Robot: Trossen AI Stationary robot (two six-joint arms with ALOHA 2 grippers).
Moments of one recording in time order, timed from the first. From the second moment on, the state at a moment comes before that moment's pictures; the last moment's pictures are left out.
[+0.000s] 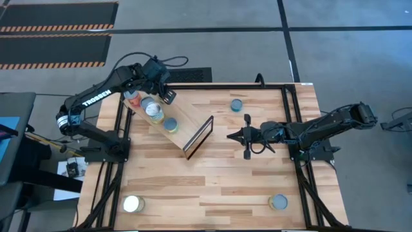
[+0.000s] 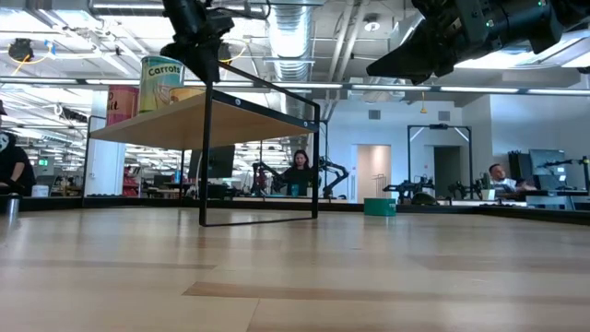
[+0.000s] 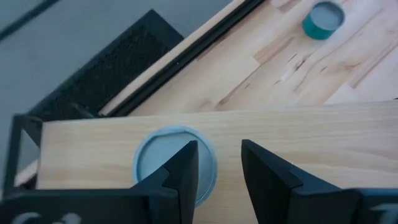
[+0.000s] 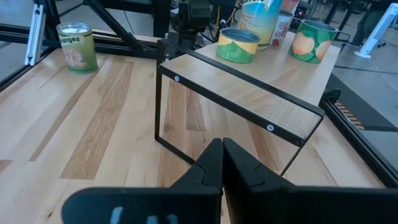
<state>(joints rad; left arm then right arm) 0.56 1.37 1.47 -1.08 -0.16 -0.23 0.10 1.13 0.53 0.34 0.21 -0.09</state>
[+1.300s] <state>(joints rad) -0.59 1.03 0.59 0.21 -0.34 0.00 0.53 1.16 0.74 -0.26 0.41 0.26</state>
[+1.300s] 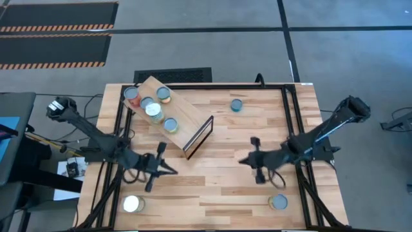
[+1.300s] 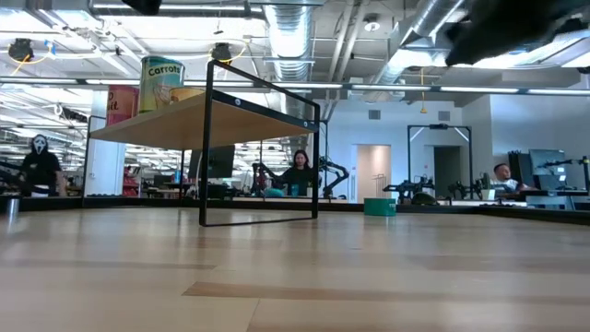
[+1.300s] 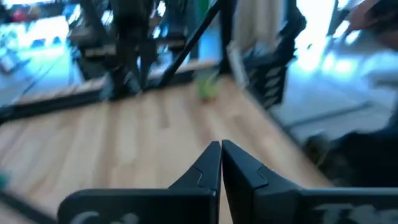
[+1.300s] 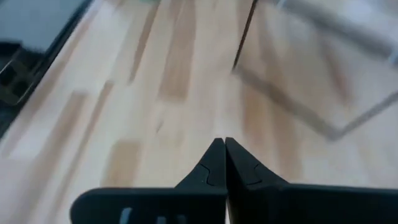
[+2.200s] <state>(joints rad) -0.73 1.05 0.50 0.38 -0.35 -0.05 1.04 1.85 1.45 -1.26 0.11 1.44</state>
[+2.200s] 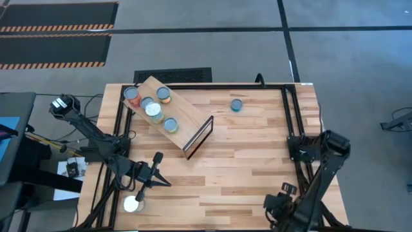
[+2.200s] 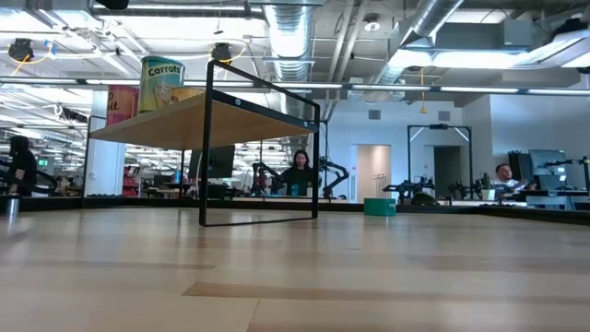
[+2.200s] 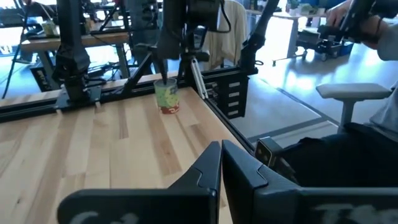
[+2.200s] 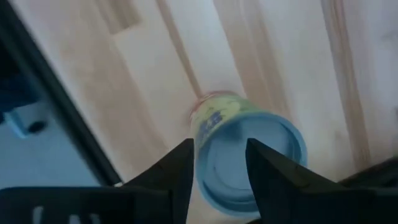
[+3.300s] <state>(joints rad) -0.73 1.05 0.50 0.37 -0.39 -0.09 0.48 1.93 1.68 -0.72 0.20 0.02</state>
